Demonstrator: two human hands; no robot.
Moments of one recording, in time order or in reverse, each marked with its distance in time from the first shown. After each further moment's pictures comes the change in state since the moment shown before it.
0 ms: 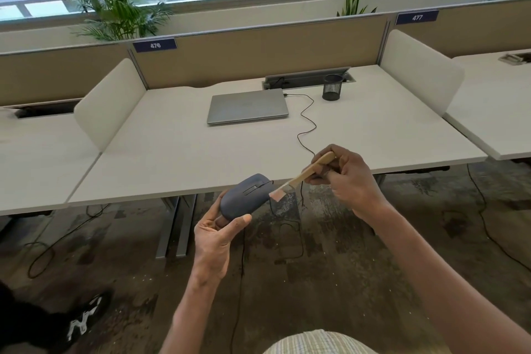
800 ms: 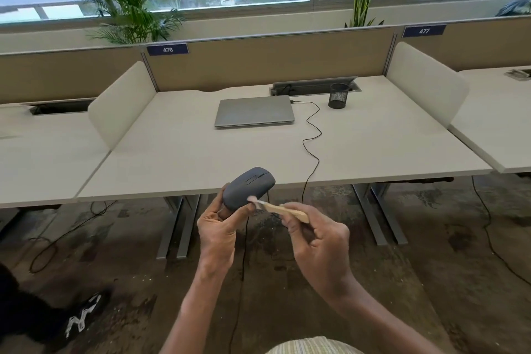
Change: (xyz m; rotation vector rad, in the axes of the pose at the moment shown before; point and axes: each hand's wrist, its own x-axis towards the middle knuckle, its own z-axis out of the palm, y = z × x) left_hand -0.004 0.016 0.019 -0.014 0.085 0.087; right_hand -0.090 0.019 0.077 -0.296 0.258 -0.565
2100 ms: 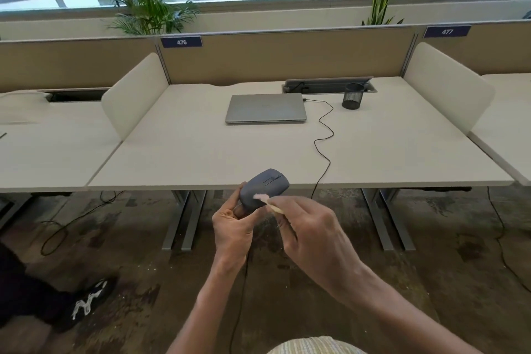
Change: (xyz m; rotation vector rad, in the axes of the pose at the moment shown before) left_hand 0.005 -0.012 0.003 0.119 0.013 0.009; right_hand 0.042 -0.036 0.001 -0.300 -0.406 -0.233
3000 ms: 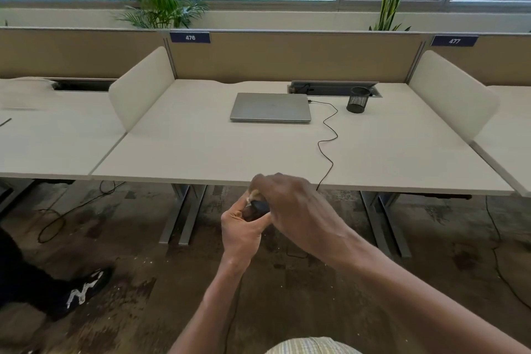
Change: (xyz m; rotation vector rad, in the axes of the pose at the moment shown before) left_hand -0.012 -0.006 0.003 0.114 0.030 0.036; right_hand 0.050 -0.010 -0.003 -0.057 -0.287 -0.154
